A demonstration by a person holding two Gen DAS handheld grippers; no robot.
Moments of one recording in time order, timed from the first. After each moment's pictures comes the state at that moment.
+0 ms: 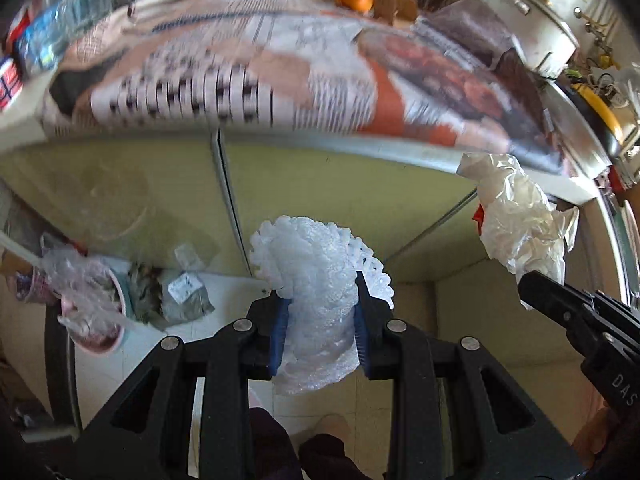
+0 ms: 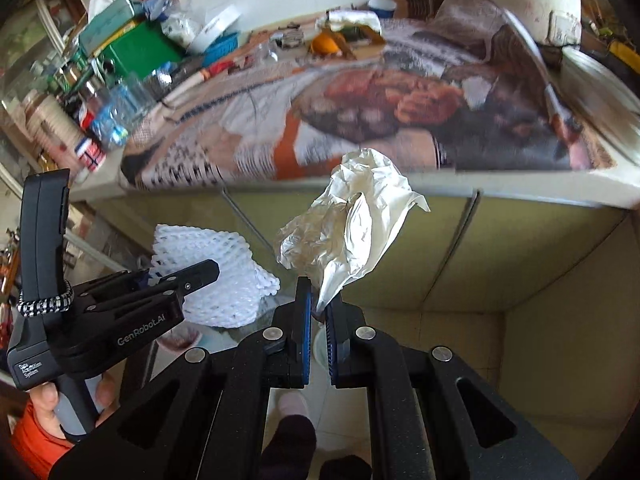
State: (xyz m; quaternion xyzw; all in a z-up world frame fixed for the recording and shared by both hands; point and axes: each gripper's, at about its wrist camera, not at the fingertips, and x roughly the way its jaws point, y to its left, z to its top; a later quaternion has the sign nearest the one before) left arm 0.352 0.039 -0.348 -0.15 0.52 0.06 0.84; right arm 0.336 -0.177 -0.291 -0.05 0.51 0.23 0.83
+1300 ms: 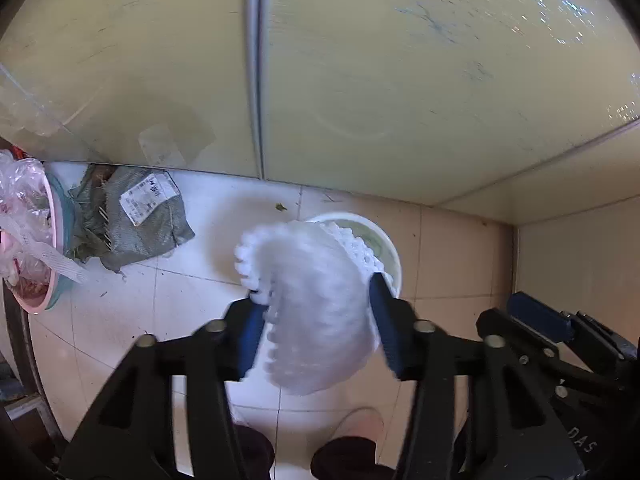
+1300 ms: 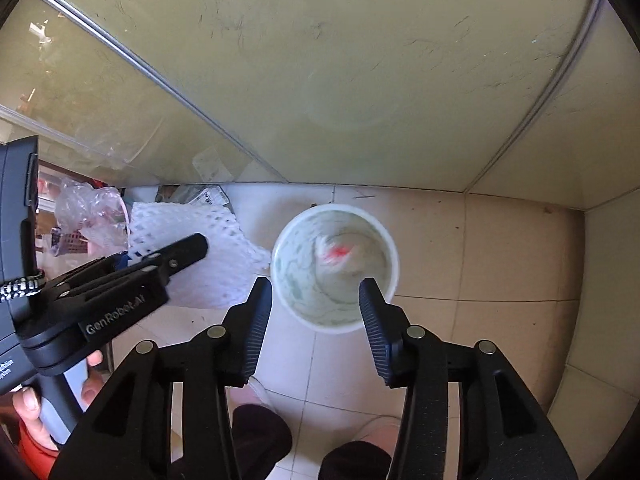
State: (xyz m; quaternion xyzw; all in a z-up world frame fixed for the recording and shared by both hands) left arm 0.372 0.074 -0.703 -0.18 0.63 0.07 0.76; right arm 0.363 -0.166 -0.625 -0.05 0.65 0.19 0.73
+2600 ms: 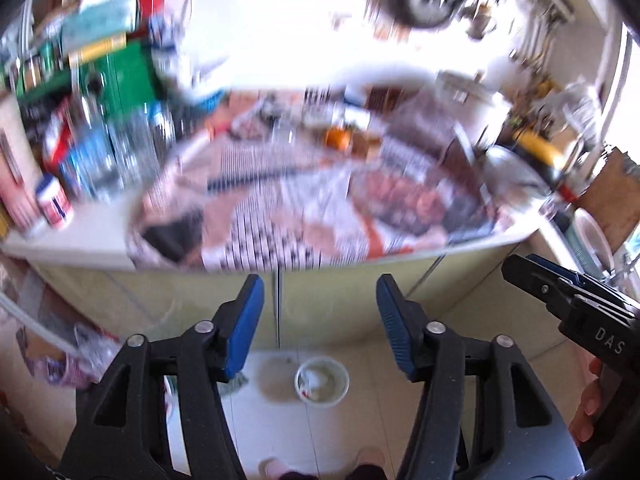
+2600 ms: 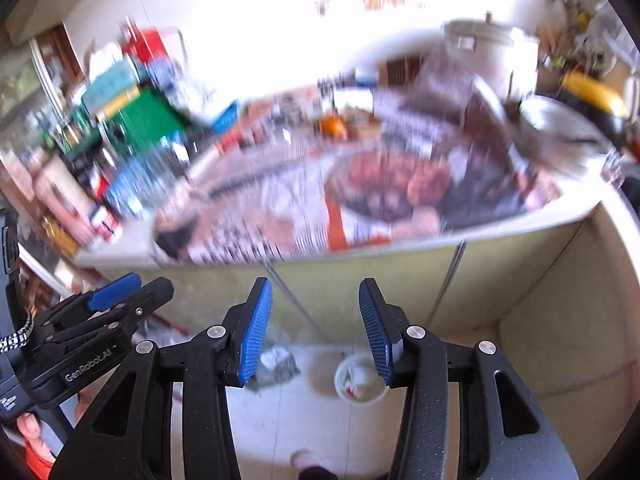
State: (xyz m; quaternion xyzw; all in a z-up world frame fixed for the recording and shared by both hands) left arm 0.287 0.102 -0.146 -0.08 0.38 0.00 0.92; right arm 0.276 -0.105 -0.152 0.00 0.40 0.15 0.90
